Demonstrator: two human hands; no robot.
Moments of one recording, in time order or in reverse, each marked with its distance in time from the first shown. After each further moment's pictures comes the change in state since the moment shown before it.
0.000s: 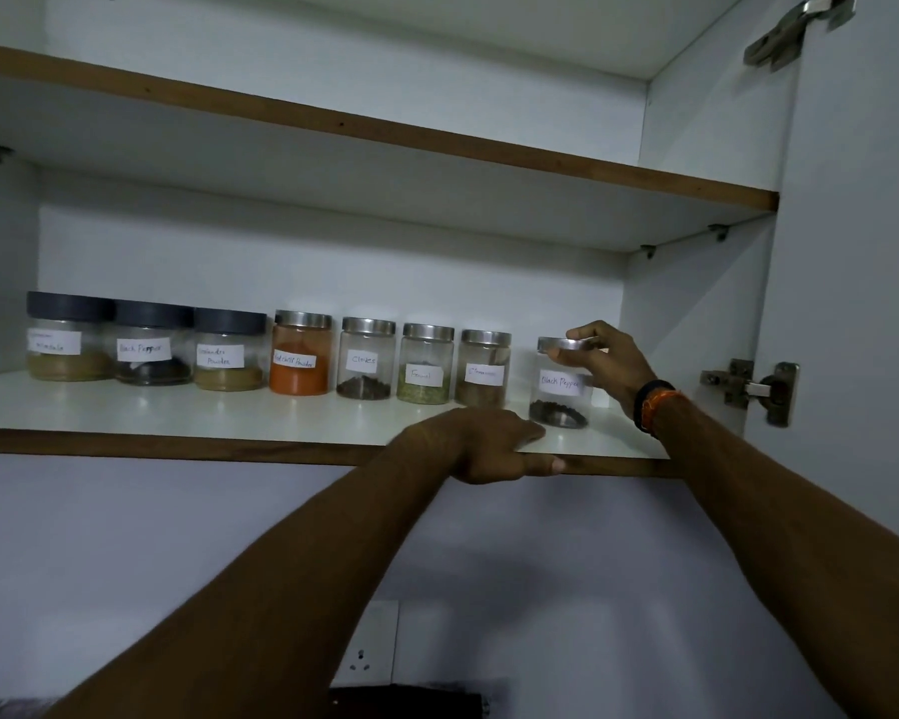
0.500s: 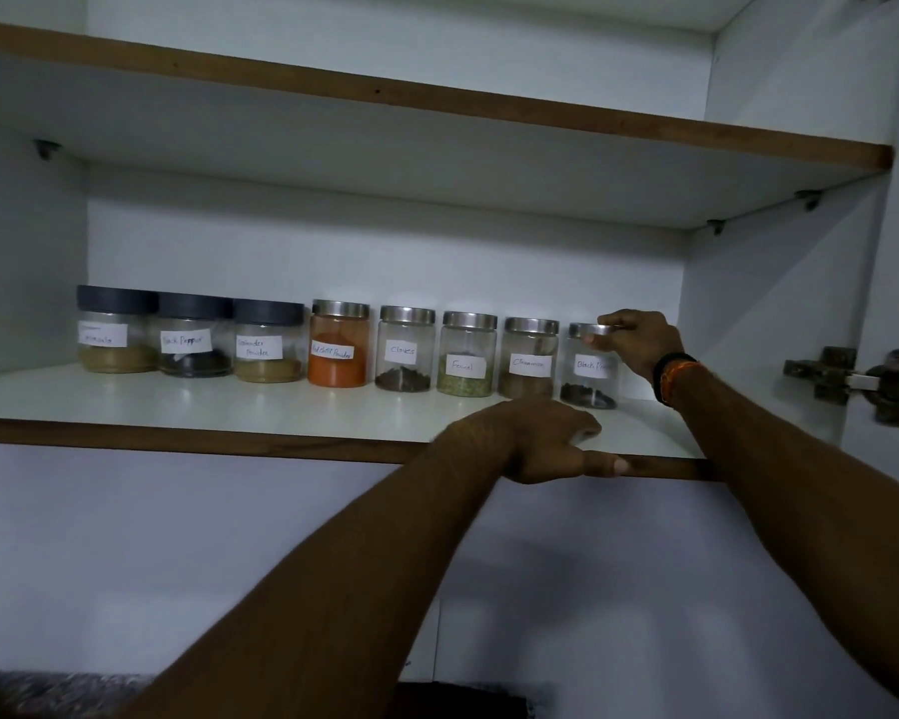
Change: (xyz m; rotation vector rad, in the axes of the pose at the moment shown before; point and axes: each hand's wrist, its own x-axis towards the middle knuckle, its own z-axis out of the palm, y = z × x) left_hand 0.002 0.002 -0.003 -0.025 0.010 -0.010; right_hand 0.043 0.010 0.030 -0.255 0.041 -0.020
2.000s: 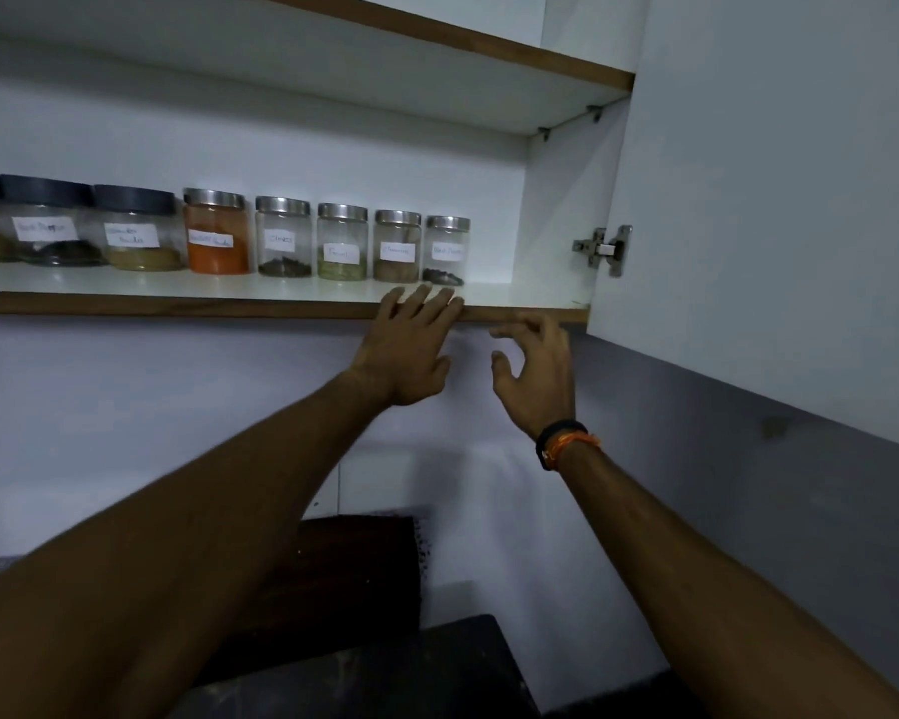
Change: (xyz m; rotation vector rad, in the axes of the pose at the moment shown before) left_hand -0.048 0.046 0.075 0.353 0.438 -0.033; right_hand -0.291 0.011 -0.040 -0.221 0.274 -0.246
